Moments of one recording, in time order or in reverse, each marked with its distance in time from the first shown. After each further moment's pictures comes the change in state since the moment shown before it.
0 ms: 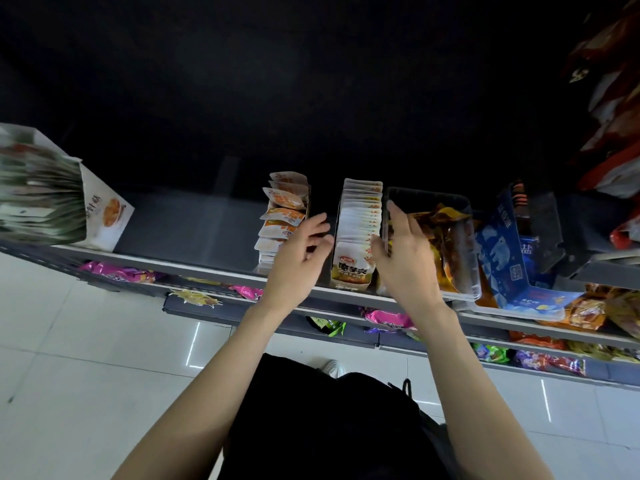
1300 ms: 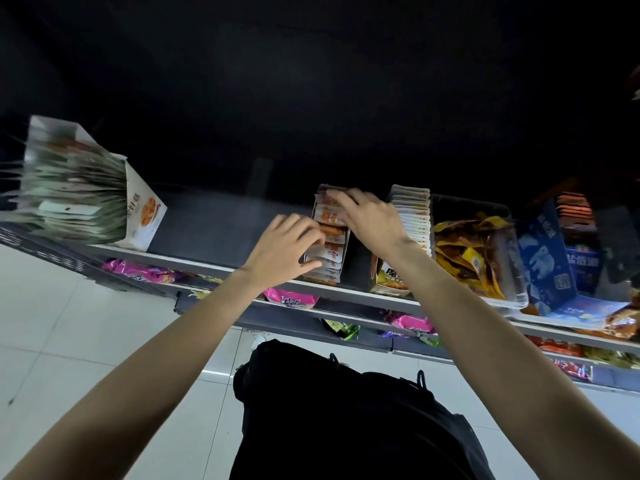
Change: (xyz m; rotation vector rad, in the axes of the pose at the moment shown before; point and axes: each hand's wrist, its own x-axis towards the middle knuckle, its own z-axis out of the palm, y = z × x) left_hand 0.055 -0.105 -0.105 1.014 -0.007 0.858; right_hand 0.080 -0.044 0.105 -0.550 -0.188 -0.524
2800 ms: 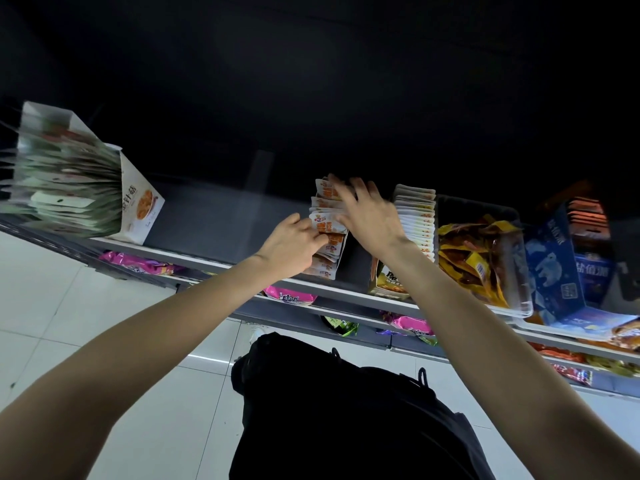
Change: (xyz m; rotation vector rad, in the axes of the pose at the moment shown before) left_hand 0.024 0.003 0.010 0.269 -0.408 0.059; right_hand 0.010 -0.002 0.005 -0.034 -0.059 0.099
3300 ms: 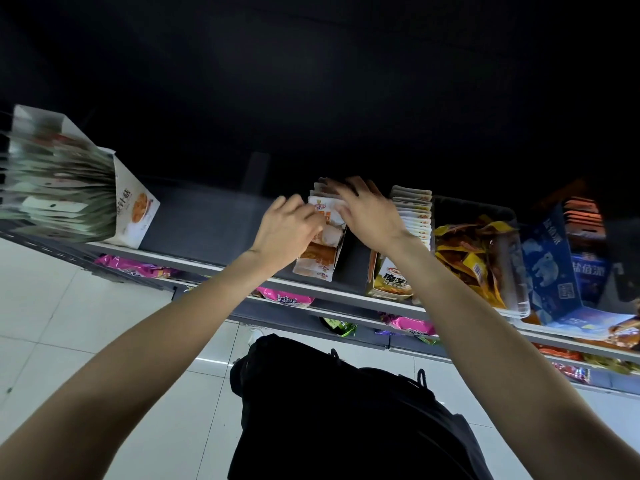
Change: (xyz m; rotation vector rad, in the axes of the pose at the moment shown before) left_hand 0.010 -0.011 -0.005 -0.108 0.408 -0.205; right_hand 0.007 0.010 -0.008 0.170 -0.046 -0.019
